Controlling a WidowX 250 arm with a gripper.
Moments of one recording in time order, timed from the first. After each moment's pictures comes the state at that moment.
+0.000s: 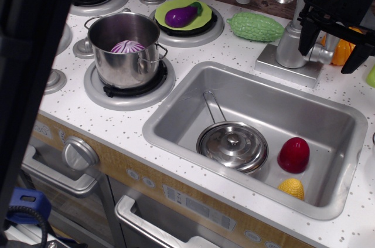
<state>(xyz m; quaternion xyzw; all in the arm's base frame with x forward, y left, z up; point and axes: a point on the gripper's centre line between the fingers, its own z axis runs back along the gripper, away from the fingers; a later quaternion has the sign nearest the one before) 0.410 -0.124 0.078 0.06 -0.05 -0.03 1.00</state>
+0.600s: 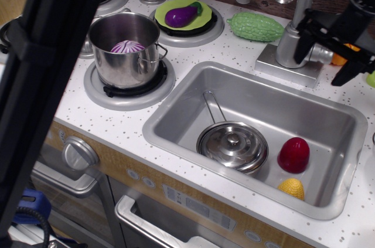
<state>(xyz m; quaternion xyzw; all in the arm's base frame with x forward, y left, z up) 0.415 -0.124 0.061 0.13 -0.07 -0.05 0.99</state>
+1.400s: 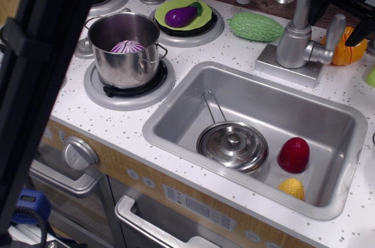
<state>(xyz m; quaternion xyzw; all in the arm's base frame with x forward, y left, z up) 0.450 -0.120 0.095 0.09 -0.14 -0.08 0.98</state>
